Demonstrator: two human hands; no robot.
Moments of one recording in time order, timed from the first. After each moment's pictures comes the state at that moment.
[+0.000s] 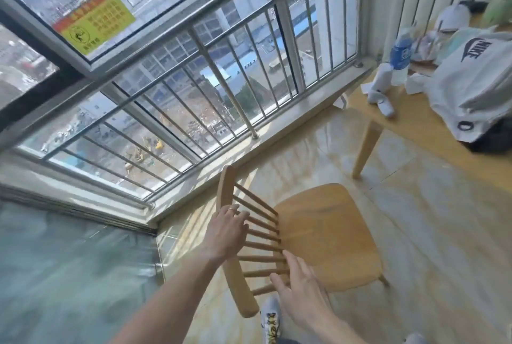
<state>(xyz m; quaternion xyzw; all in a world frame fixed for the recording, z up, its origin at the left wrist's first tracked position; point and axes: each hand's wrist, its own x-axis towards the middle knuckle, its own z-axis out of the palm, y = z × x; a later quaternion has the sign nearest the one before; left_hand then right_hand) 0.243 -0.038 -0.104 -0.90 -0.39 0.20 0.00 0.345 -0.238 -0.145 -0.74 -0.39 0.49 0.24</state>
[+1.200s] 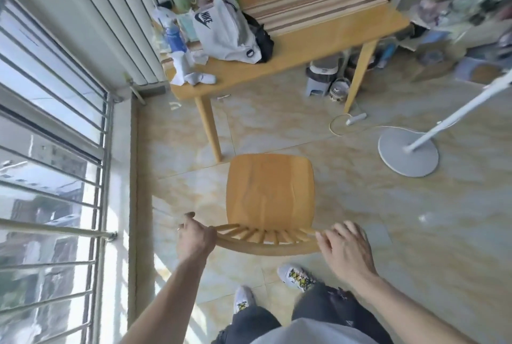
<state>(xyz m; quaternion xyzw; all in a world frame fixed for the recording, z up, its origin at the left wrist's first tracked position) 0.247 0.216 -0.162 -0.89 -0.25 0.23 -0.29 0.109 -0.080 -0.188 -0.98 0.14 0.07 0.08</state>
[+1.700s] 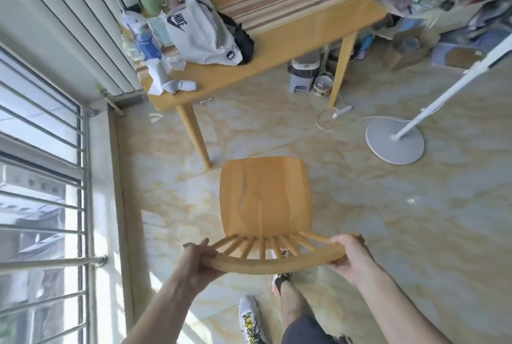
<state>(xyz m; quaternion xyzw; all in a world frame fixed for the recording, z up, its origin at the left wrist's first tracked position) 0.261 0.213 -0.129 -0.46 -0.45 0.40 -0.65 0.142 -0.074 -0.180 -0.33 0.64 0.08 0.69</state>
